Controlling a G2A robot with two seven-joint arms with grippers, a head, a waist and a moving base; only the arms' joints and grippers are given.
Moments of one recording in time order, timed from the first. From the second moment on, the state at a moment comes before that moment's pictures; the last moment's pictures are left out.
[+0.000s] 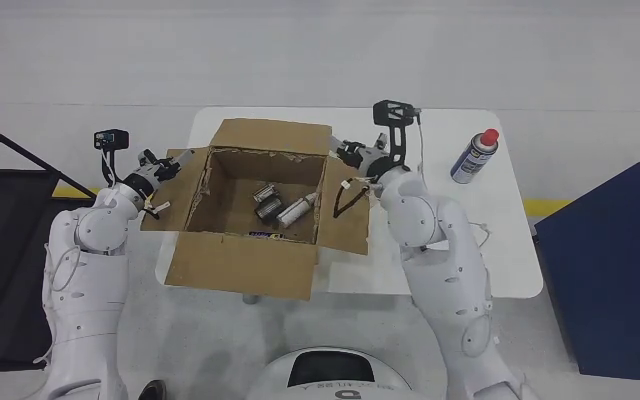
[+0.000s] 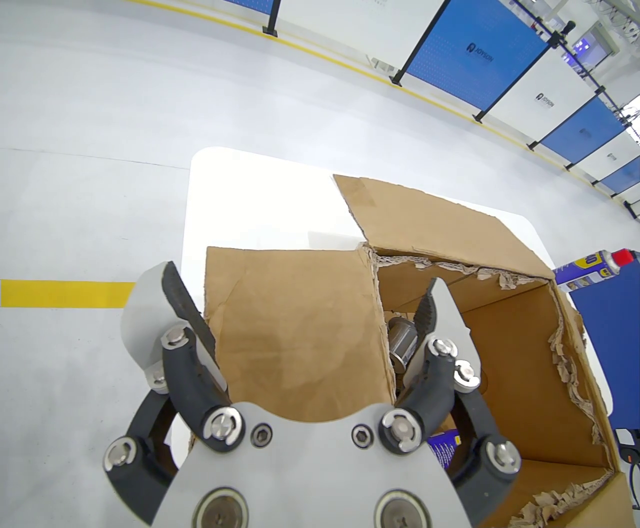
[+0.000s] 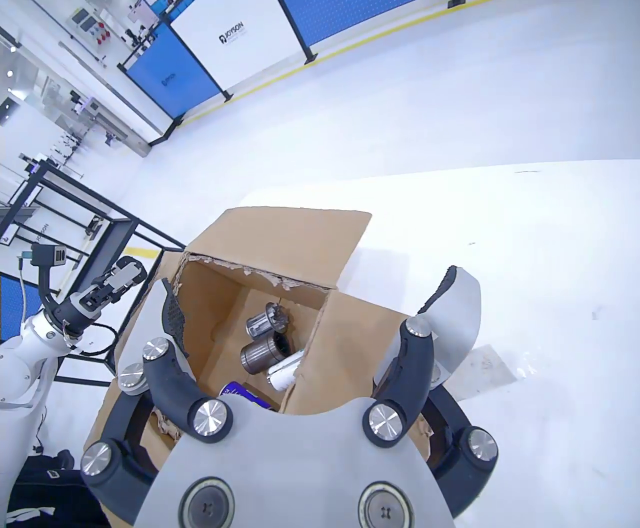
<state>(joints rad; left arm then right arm) 1.28 -1.17 -1.74 -1.36 0.76 -0.38 -0.56 -1.29 -1.53 1.28 -1.84 -1.03 0.19 0.66</state>
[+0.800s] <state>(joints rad) 1.28 -1.17 -1.74 -1.36 0.76 -0.38 -0.56 -1.41 -1.47 1.63 -1.77 -1.31 0.17 0.50</state>
